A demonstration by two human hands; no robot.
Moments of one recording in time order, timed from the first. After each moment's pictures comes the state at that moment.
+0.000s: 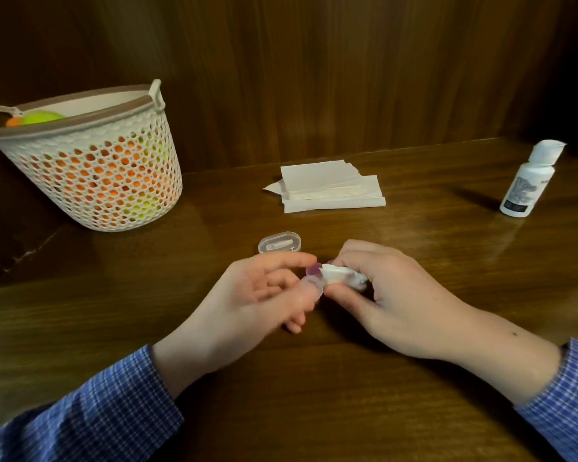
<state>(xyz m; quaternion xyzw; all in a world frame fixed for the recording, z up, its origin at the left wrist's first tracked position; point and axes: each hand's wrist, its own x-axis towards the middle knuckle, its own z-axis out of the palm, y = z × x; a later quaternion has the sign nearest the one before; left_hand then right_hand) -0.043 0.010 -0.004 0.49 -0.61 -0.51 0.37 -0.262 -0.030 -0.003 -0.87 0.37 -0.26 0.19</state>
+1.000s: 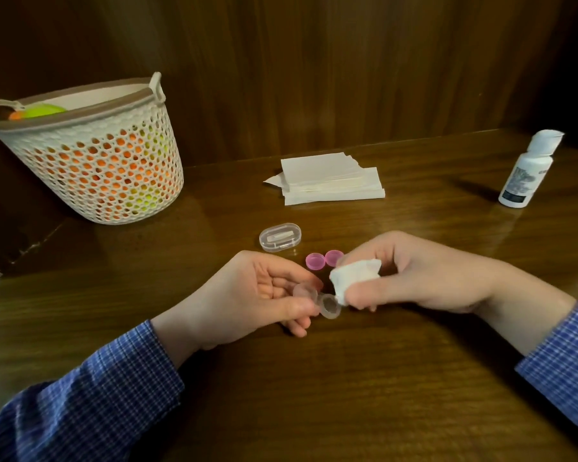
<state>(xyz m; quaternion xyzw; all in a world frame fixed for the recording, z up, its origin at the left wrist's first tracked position) -0.032 0.000 -0.005 0.43 -0.68 -0.52 0.29 -0.287 -0.050 0.017 -0.80 0.22 -0.14 0.54</state>
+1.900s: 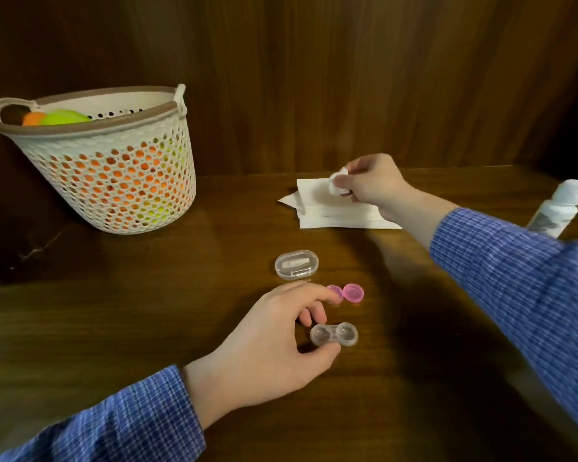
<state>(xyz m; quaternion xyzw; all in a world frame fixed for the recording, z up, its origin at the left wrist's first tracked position) -0.041 -0.001 -0.030 0.51 -0.77 -0.24 0.30 -0.210 -0.240 0.025 -0.62 0.55 -0.41 0.37</state>
